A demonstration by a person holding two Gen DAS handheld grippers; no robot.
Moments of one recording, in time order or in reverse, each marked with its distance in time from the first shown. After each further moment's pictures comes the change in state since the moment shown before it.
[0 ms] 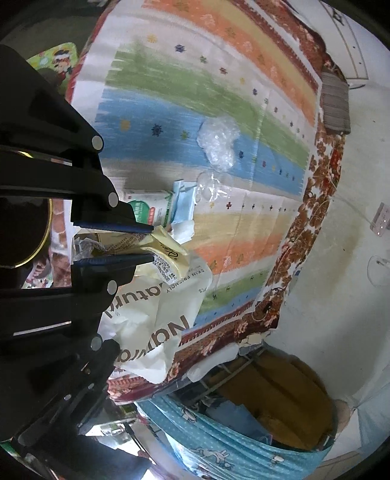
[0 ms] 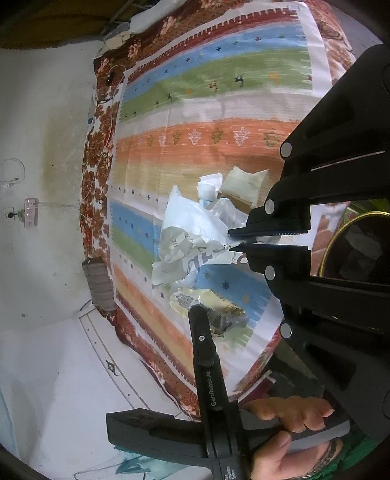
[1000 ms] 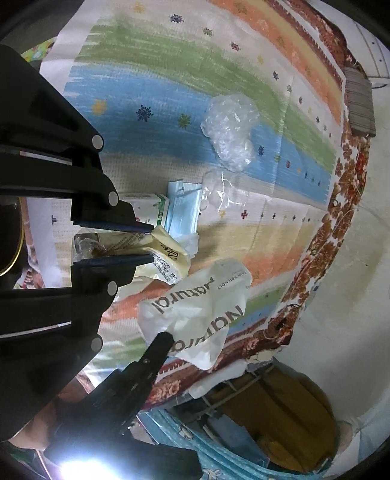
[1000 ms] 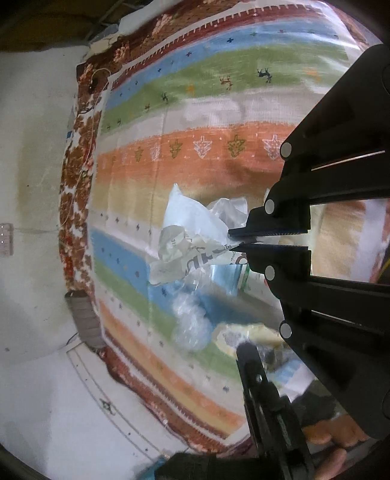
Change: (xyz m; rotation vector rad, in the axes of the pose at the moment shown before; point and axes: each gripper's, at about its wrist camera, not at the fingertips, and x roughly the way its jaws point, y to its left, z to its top) left arm 0.090 0.027 0.025 -0.040 0.080 0.015; right arm 0.118 -0.056 0.055 0.063 0.084 -0.060
